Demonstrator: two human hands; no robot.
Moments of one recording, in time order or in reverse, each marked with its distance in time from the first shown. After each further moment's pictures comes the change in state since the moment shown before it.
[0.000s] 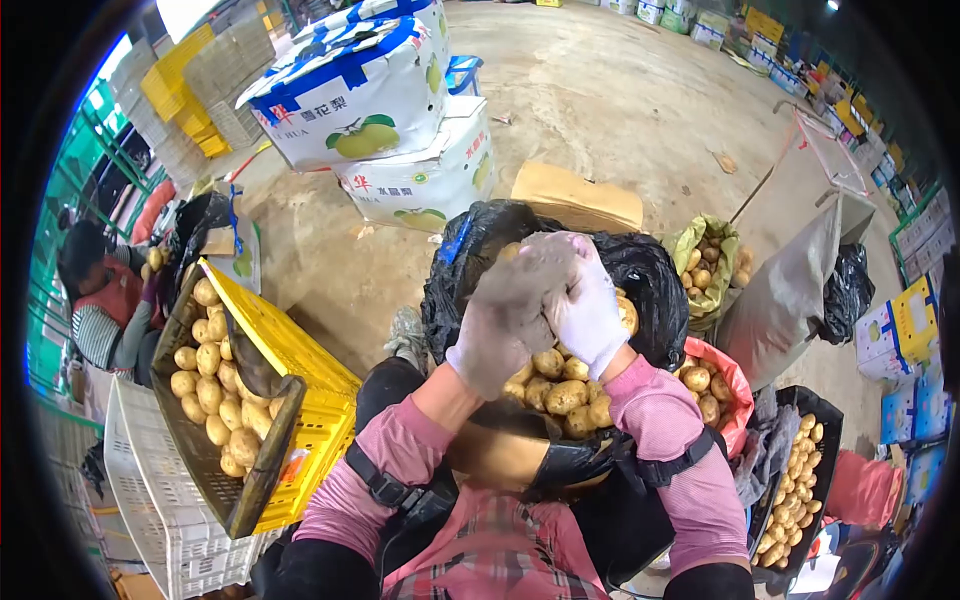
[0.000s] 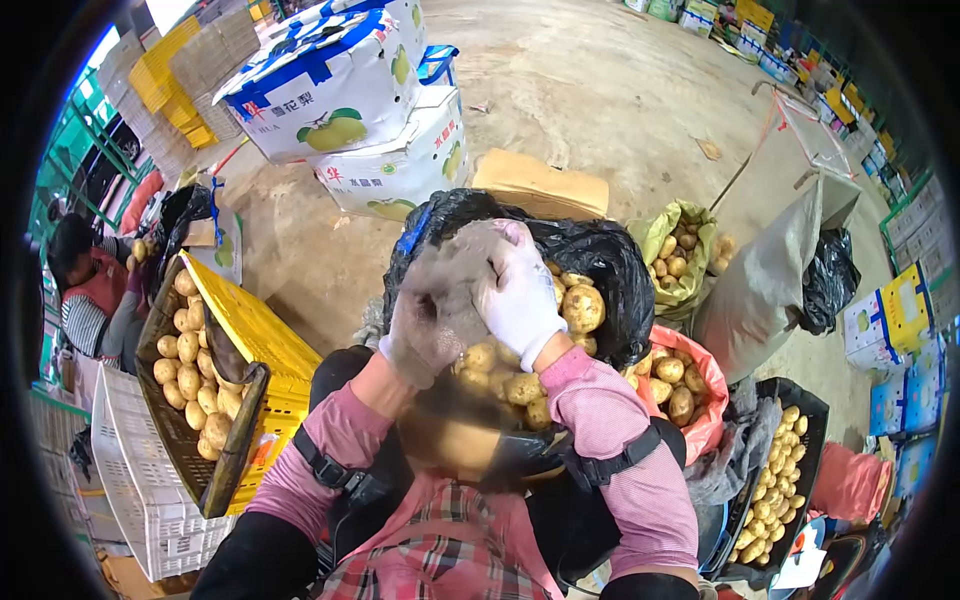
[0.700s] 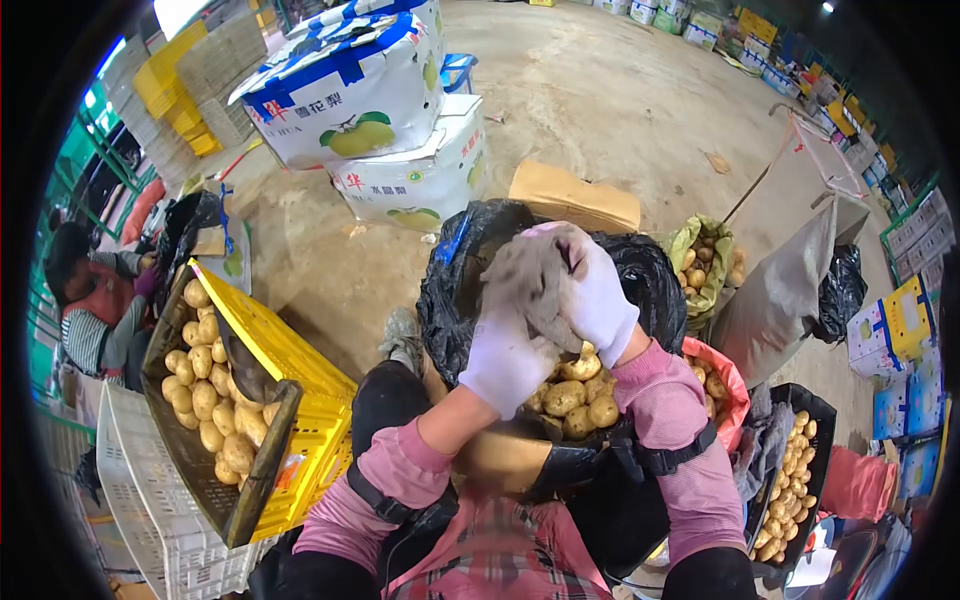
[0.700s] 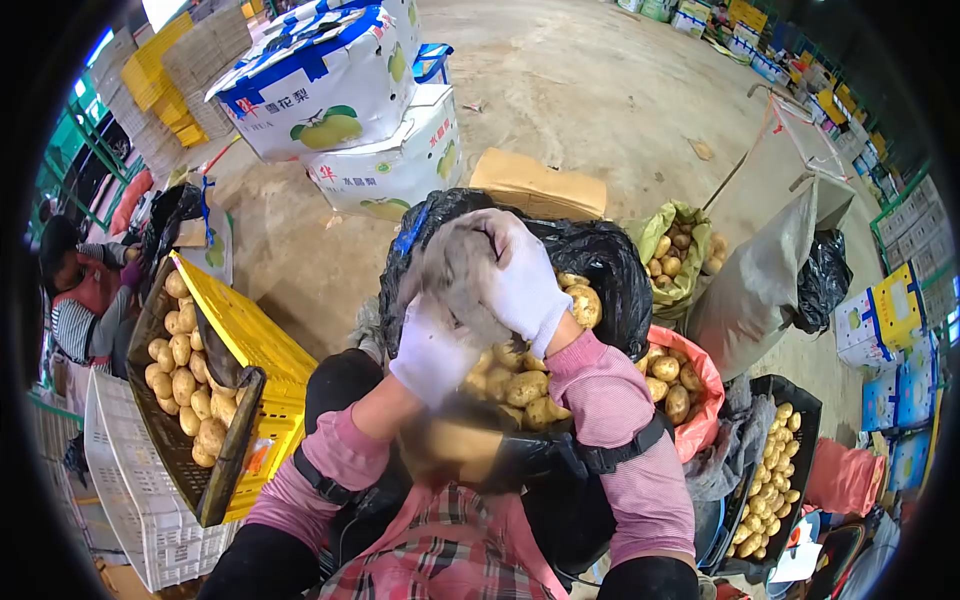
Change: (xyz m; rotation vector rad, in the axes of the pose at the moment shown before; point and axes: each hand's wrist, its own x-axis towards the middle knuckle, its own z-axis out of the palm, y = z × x) left_hand -0.024 -0.009 0.002 1.091 0.117 0.289; right_hand 0.024 0.004 0.009 0.331 -0.003 0.116
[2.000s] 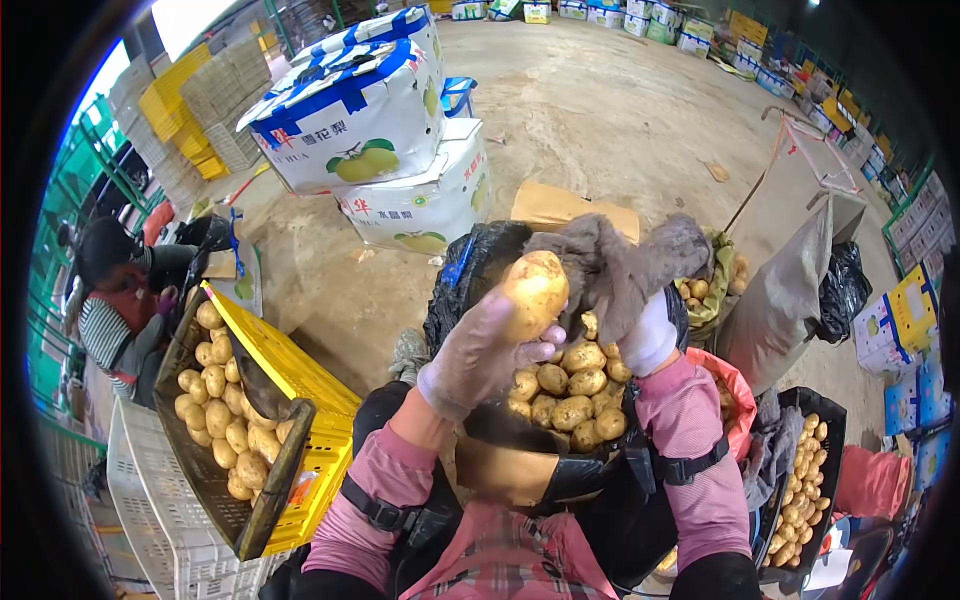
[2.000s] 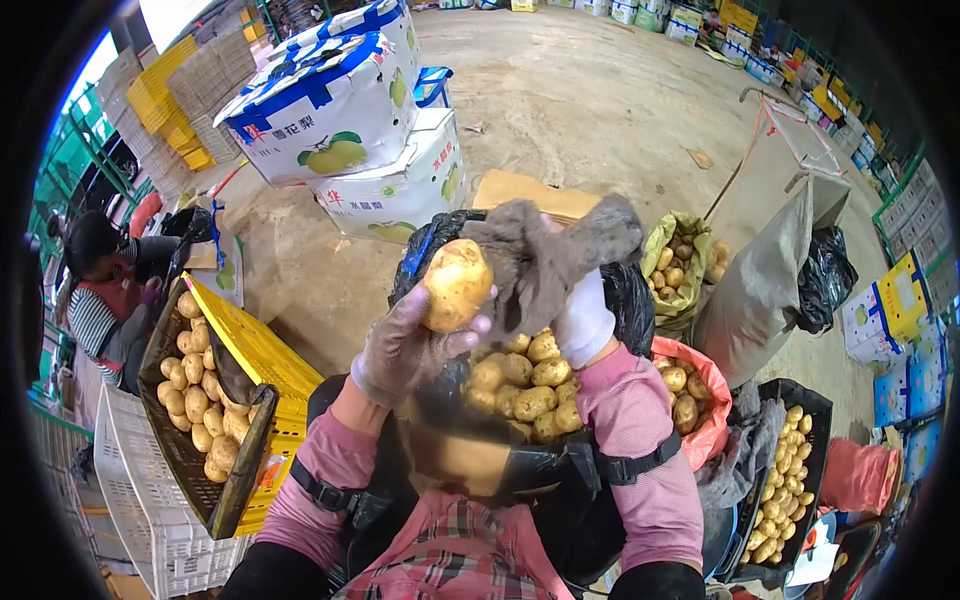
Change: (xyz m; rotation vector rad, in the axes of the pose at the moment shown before) left_hand 0.031 0.027 -0.060 -1.563 -0.312 -0.555; right_hand 0.001 -0.015 -0.040 0.525 -0.052 0.042
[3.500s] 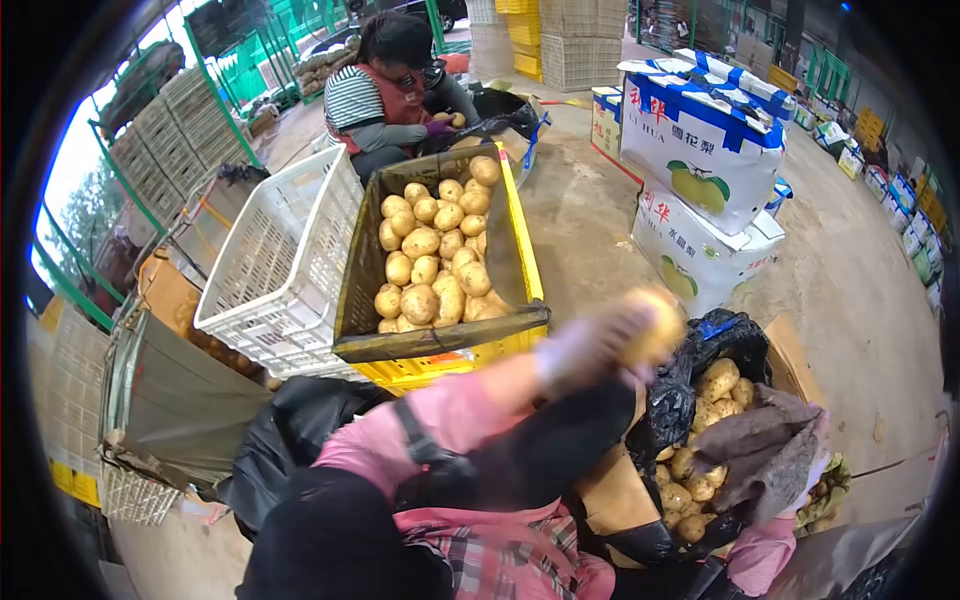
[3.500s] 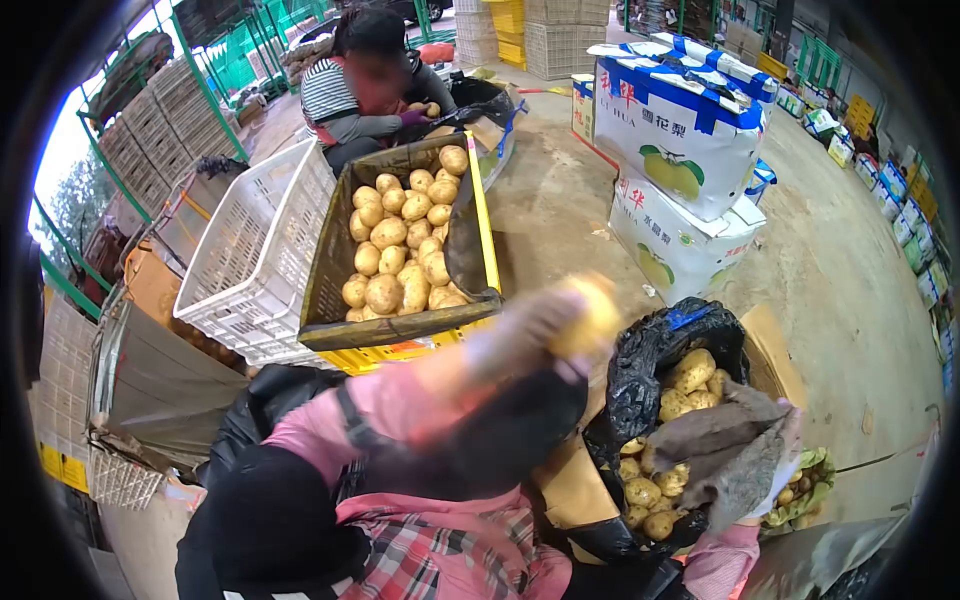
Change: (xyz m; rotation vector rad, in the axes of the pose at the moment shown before) left_hand -0.153 0.058 -0.039 0.248 0.539 0.379; right_hand -0.027 0.016 -0.006 -0.370 0.162 0.121
